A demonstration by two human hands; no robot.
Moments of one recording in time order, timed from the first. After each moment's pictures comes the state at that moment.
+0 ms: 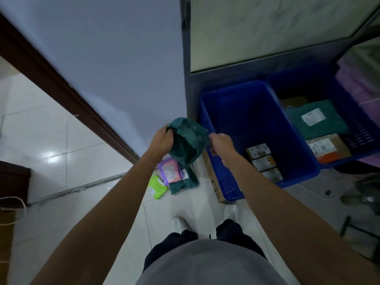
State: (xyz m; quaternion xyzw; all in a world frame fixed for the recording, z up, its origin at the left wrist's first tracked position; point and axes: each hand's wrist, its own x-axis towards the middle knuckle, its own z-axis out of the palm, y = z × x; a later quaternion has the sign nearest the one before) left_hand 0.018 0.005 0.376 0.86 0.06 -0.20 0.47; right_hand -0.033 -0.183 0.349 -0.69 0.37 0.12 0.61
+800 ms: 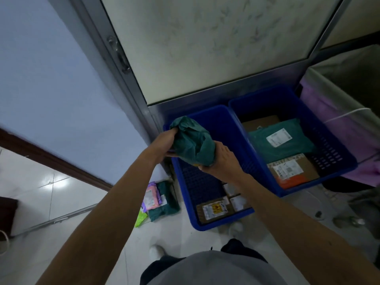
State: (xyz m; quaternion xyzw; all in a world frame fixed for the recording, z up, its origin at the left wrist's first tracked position) left_hand 0.040 -0.244 0.431 0.75 0.11 -0.31 0.57; right_hand -0.059 -0.436 0.345 -0.95 0.02 0.02 0.32
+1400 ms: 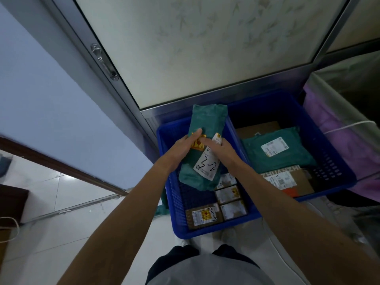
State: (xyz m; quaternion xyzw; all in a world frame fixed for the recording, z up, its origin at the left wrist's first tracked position) left_hand 0.028 -0.366 0.426 0.71 0.04 -0.36 0.60; right_hand -0.009 -0.525 0.377 -0.66 0.19 0.14 0.71
